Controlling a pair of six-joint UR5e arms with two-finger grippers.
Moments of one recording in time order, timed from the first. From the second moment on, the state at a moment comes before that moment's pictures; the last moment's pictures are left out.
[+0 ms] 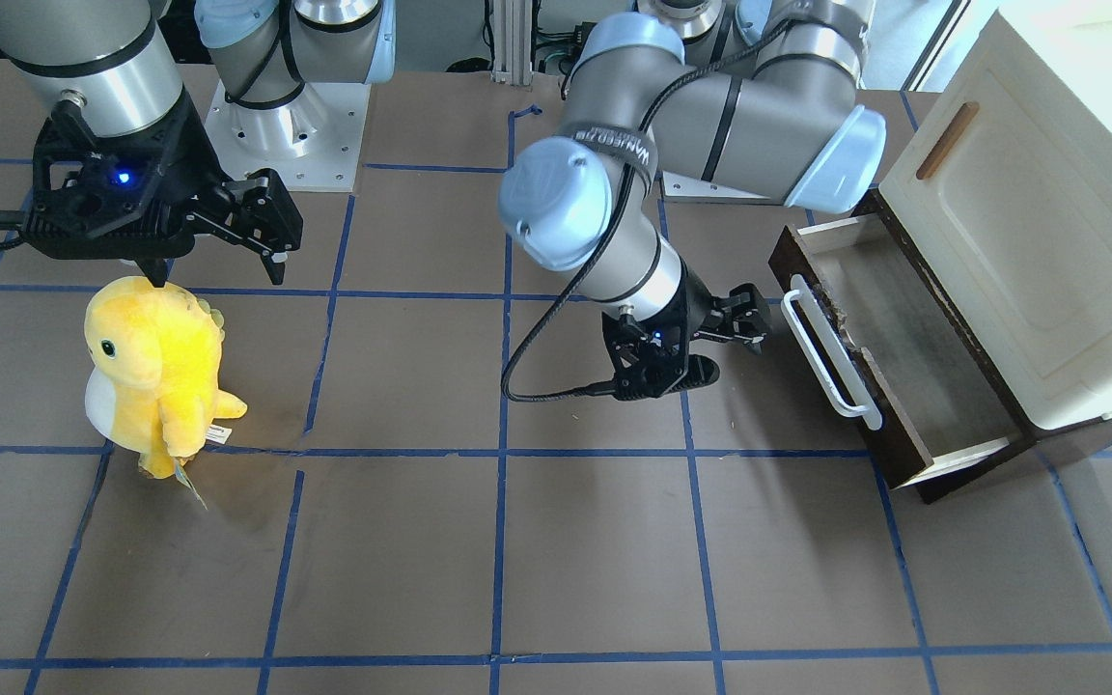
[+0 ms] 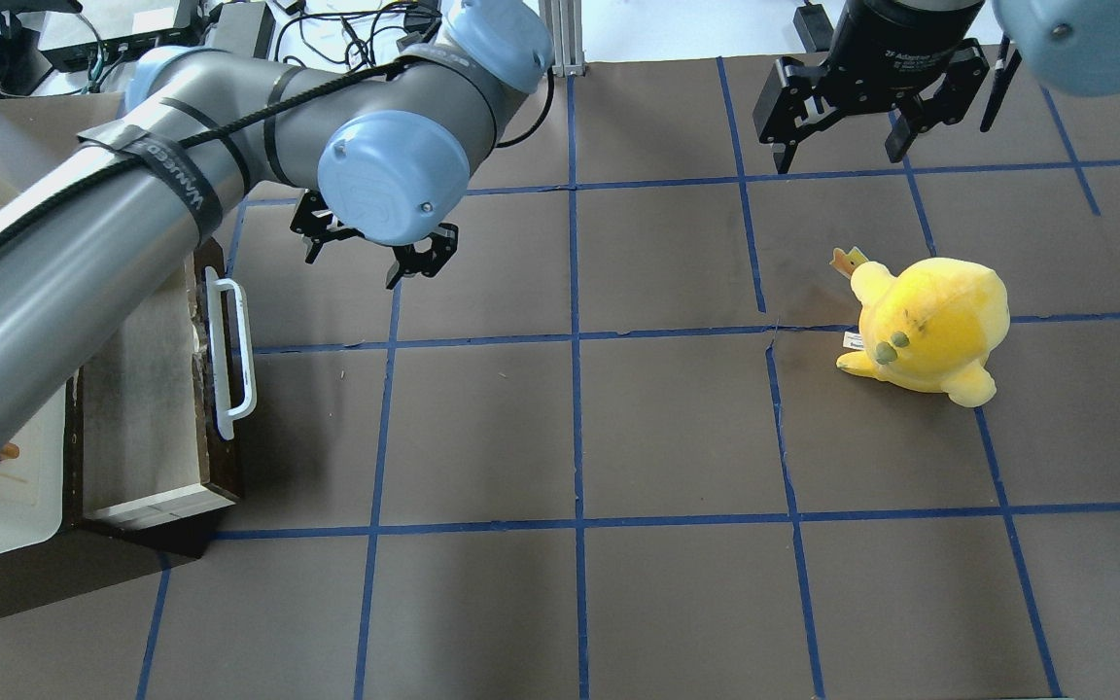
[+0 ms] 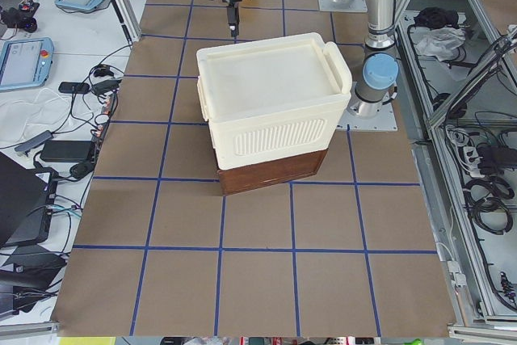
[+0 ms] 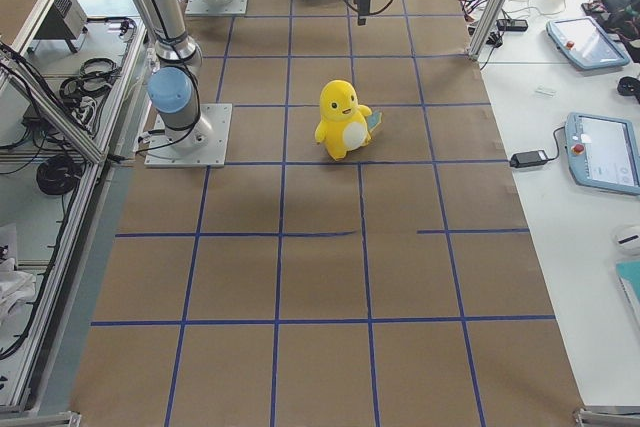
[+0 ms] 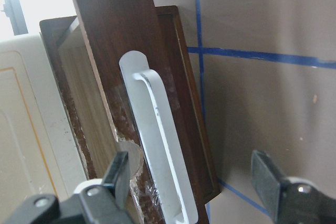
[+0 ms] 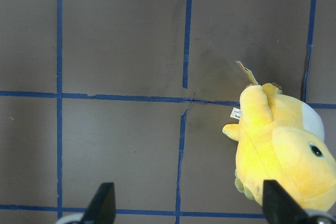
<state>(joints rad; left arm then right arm) -1.88 -1.89 -1.47 -1.57 2.07 -0.33 1.60 -1.48 1.44 -1.57 -1.58 -0.02</state>
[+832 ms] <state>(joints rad) -1.73 -1.58 -1.49 -1.59 1.65 -0.11 1.60 -1.48 1.44 -1.57 -1.58 -0.02</state>
